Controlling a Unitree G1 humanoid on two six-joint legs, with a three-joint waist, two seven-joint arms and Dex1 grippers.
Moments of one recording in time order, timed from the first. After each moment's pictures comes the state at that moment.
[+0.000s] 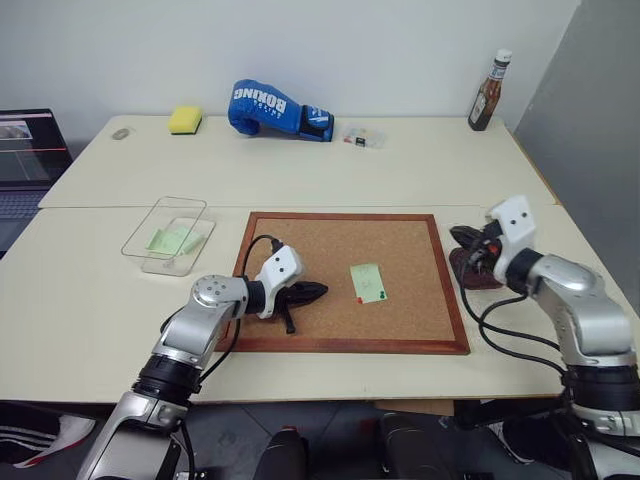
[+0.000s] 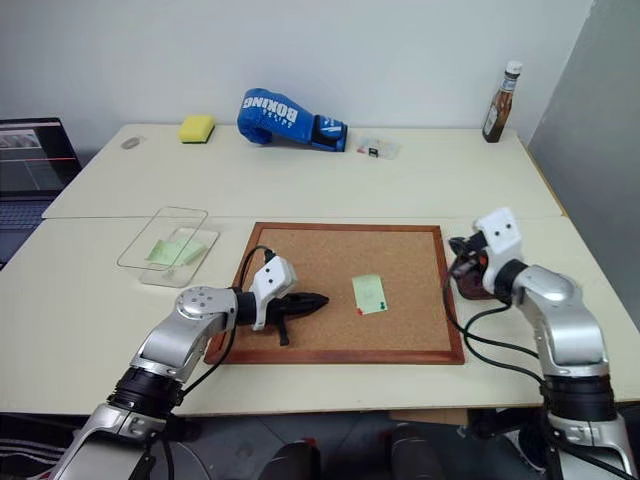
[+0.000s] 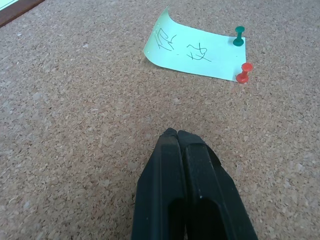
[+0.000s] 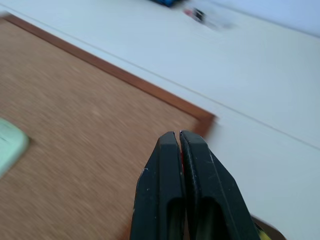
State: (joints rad) left arm -0.44 0.53 -0.22 0.18 -0.17 0.30 -1.00; right arm -0.35 -0.57 -0.15 -0.11 0.19 0.58 0.59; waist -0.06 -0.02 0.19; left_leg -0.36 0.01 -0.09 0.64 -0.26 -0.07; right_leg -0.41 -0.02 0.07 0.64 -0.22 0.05
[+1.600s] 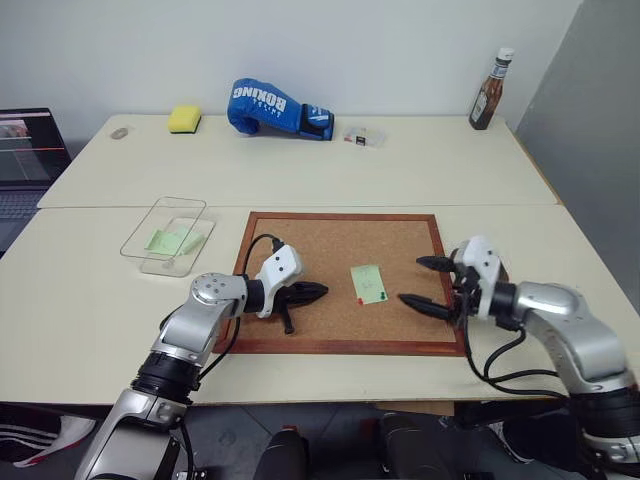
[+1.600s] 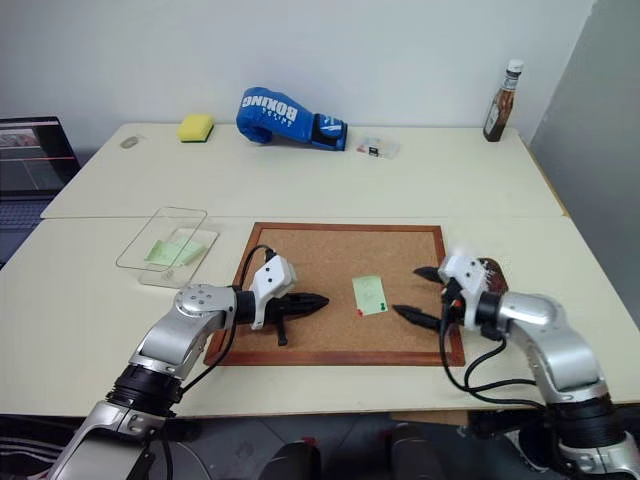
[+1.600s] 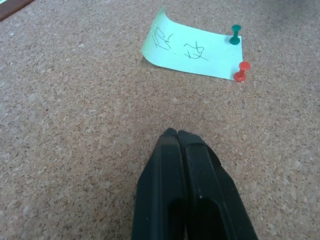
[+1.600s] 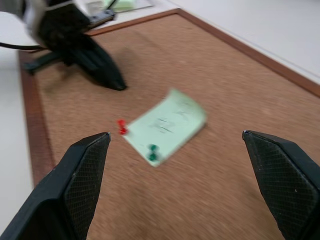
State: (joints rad) left arm -0.45 0.53 -0.22 0.18 -0.17 0.30 -1.03; right arm -0.28 -0.61 0.08 -0.20 0.35 0.44 0.93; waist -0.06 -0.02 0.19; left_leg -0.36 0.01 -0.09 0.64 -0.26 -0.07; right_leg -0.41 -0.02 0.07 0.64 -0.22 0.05
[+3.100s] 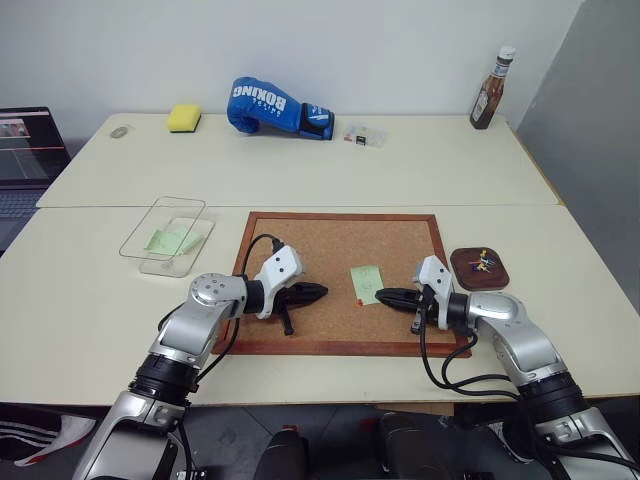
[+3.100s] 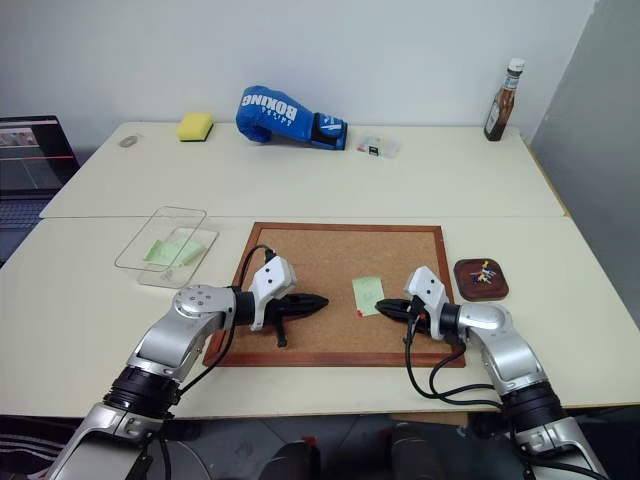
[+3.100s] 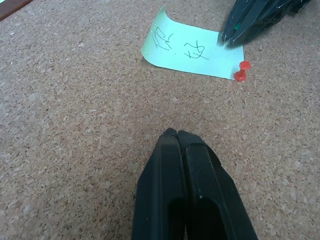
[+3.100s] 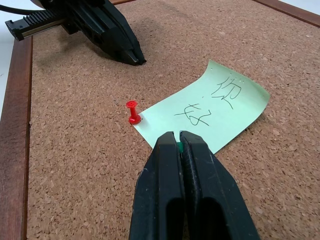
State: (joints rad) left arm -0.44 0.54 -0.23 0.13 -0.17 0.32 -1.02; right arm -0.35 -0.46 0.20 0.11 0.23 0.21 0.96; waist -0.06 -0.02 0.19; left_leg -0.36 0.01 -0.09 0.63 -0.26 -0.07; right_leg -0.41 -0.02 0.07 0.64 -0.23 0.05
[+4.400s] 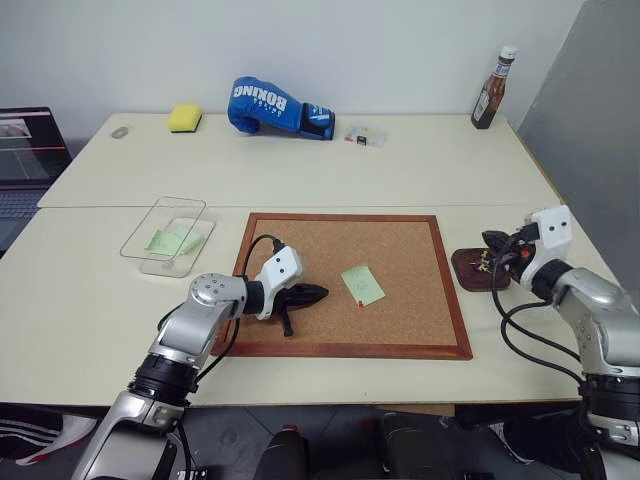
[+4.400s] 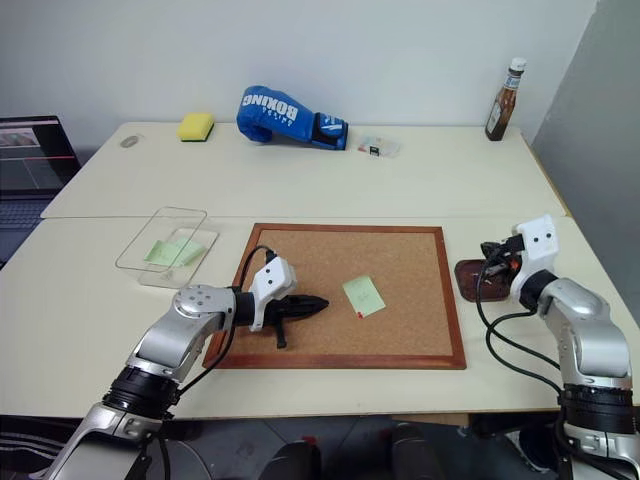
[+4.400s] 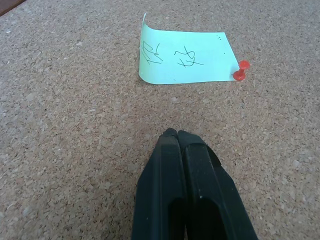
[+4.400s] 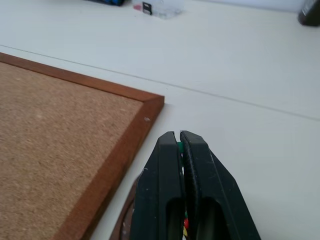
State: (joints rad) left arm -0.44 0.54 -0.23 0.13 -0.17 0.34 -1.04; right arm -0.31 -0.55 -0.24 -0.04 0.30 0.57 0.52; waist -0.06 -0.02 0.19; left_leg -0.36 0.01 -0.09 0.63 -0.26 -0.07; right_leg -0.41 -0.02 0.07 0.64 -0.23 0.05
